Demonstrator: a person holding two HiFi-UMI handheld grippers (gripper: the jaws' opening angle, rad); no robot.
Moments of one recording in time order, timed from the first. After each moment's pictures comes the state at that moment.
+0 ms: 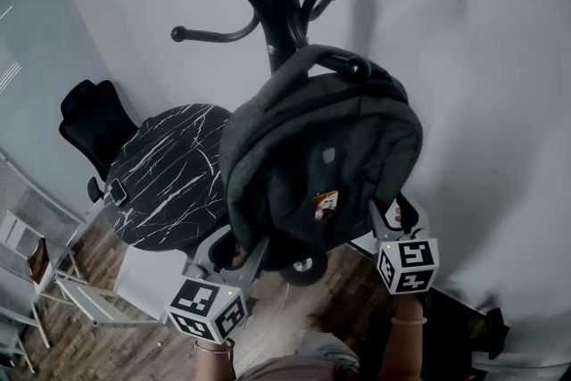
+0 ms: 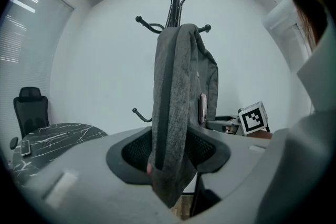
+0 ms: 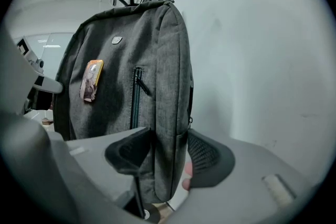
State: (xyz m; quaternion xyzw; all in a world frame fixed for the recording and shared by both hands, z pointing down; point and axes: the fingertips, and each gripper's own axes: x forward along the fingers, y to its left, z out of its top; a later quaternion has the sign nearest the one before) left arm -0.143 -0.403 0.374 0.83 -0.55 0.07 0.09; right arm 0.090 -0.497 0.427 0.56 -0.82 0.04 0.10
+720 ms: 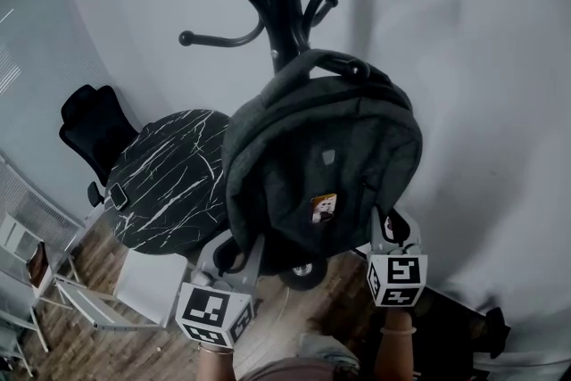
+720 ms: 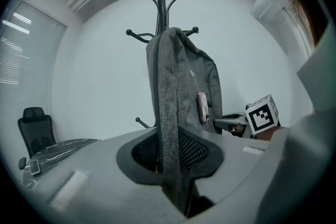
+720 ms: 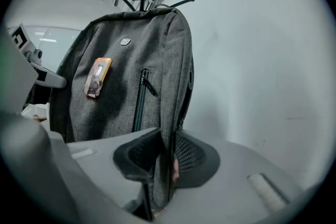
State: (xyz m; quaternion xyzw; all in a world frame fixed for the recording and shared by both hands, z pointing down) left arm -0.144 -0.397 0.362 0.82 -0.56 0.09 0.02; right arm 0.084 -0.475 0.422 0.59 -0.80 0.01 0.08
